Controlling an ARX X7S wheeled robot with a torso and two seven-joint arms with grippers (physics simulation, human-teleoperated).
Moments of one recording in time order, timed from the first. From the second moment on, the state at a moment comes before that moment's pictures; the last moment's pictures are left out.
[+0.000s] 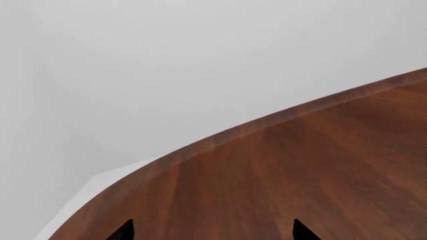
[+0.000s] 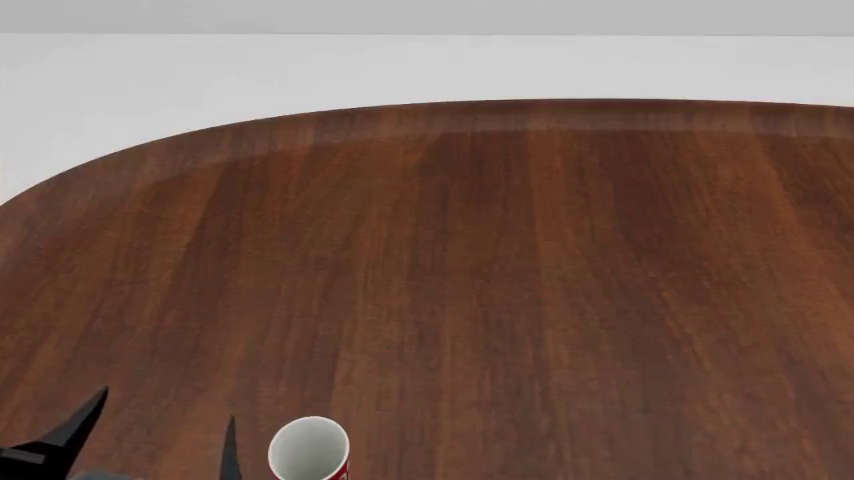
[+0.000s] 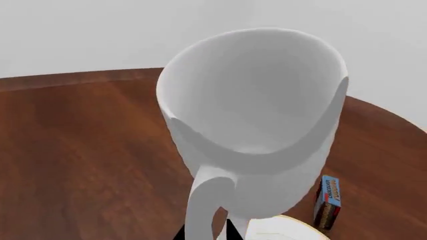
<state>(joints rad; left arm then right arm) -0.12 -0.29 0.38 0.16 -0.01 -0.20 -0.32 -0.44 0.46 0.12 -0.28 0.47 0.01 0.69</state>
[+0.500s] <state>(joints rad) -0.13 -0.29 0.40 0.19 0.00 -0.23 -0.33 -0.44 0.44 0.19 -0.17 0.53 -0.06 0.66</state>
